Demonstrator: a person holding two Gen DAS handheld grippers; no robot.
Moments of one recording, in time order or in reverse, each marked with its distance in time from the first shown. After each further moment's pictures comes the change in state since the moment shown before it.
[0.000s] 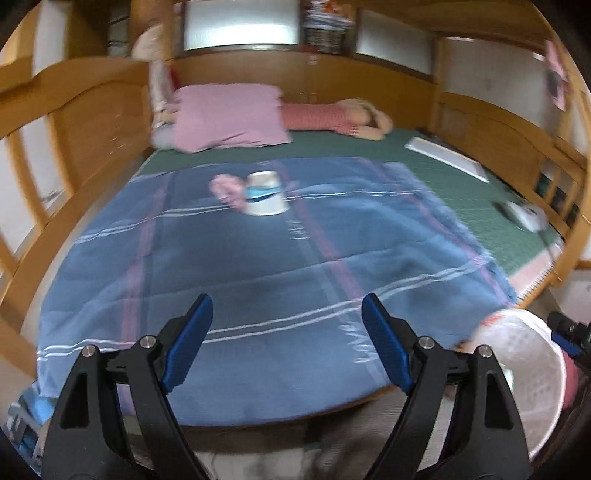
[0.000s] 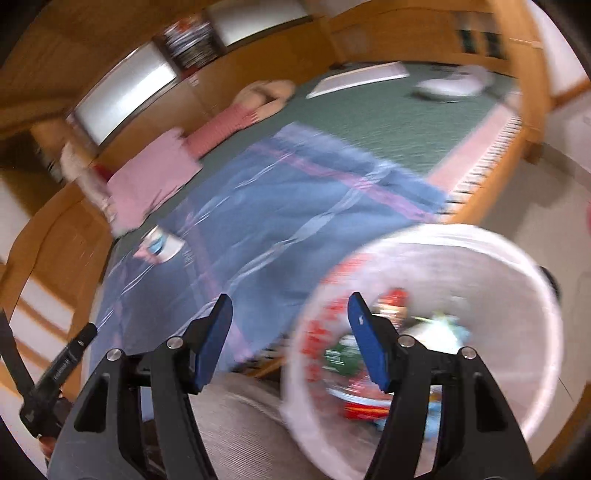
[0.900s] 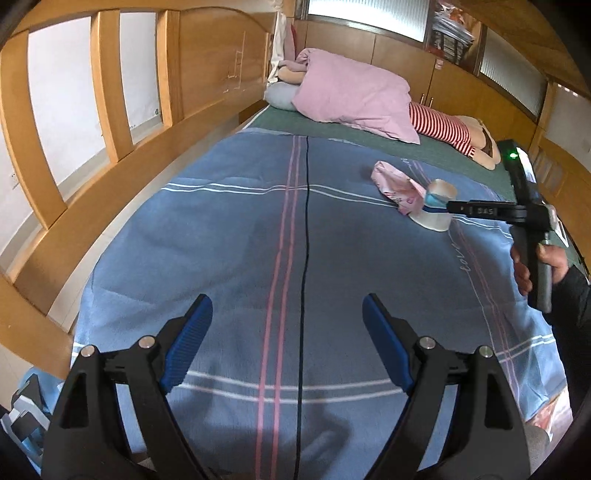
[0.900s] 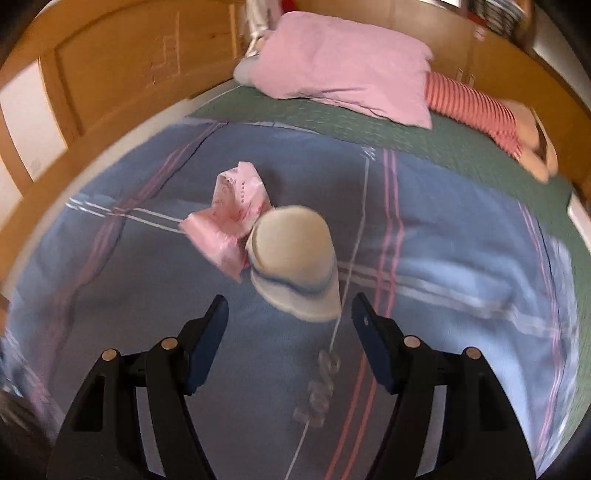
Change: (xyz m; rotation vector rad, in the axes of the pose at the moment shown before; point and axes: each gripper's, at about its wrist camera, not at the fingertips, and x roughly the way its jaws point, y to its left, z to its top) left arm 0.085 0.203 0.010 -0.264 0.083 0.208; right arm 0.381 0.326 0.080 -0.924 0.280 0.208
